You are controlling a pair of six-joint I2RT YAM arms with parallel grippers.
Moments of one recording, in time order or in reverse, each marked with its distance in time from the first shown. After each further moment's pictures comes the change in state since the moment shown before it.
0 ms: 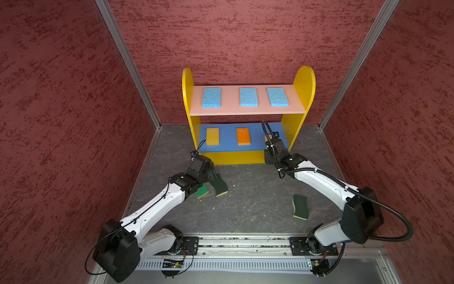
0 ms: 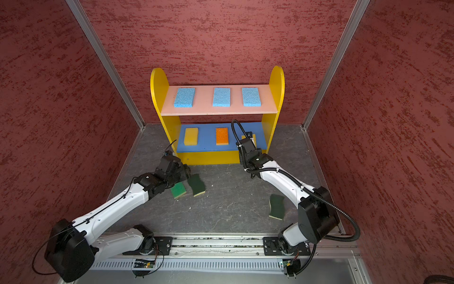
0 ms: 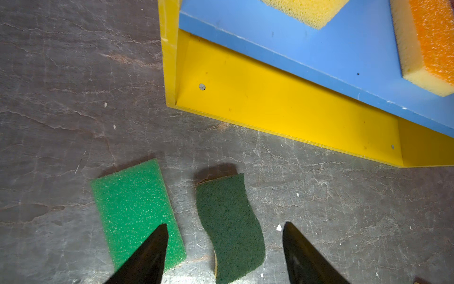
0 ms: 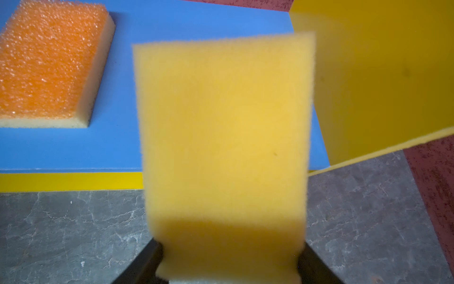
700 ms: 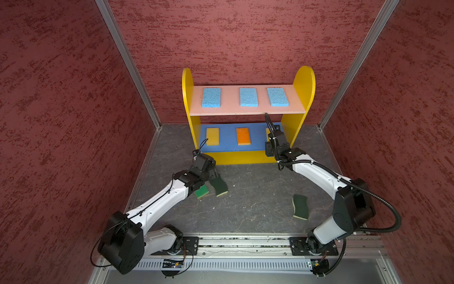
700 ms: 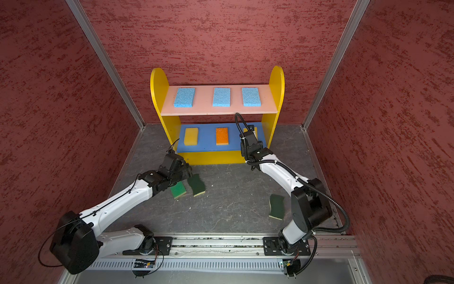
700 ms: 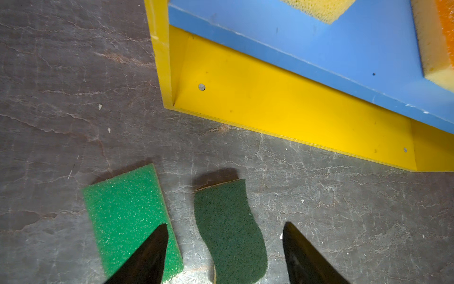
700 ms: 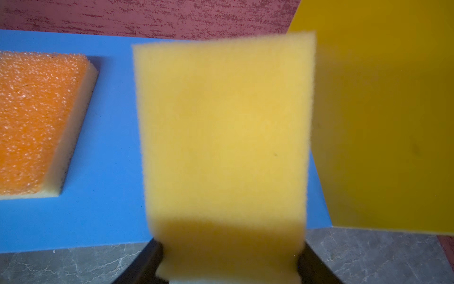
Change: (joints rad) left arm 0.000 0.069 0.021 0.023 -0.007 0.000; right arm -0.072 0.110 0.075 0.102 -0.034 -0.049
